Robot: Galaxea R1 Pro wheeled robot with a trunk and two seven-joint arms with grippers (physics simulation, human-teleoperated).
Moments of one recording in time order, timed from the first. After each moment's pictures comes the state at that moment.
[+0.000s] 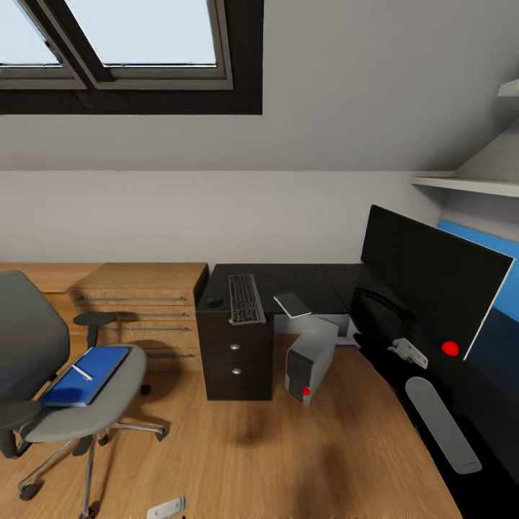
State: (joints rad) left arm -0.21 -0.05 -0.17 -0.47 0.35 -0.09 0.31; right arm -0.40 -0.23 0.13 -1.55 -1.16 0.36 -0.70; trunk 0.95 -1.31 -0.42
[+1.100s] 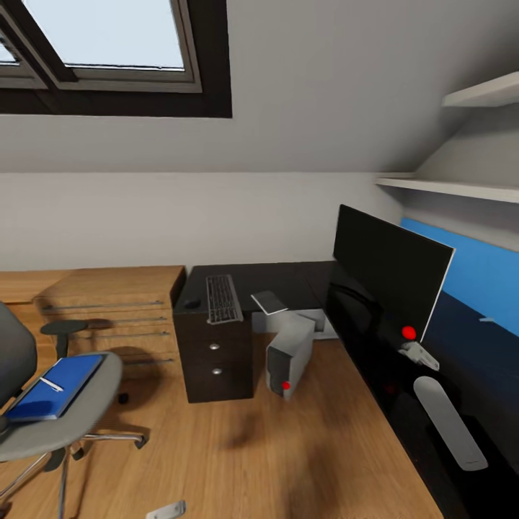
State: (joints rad) left arm -0.21 -0.05 -0.17 -0.45 0.35 -0.09 0.31; right arm -0.40 -0.24 0.08 -1.51 -1.15 0.36 -0.70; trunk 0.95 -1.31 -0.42
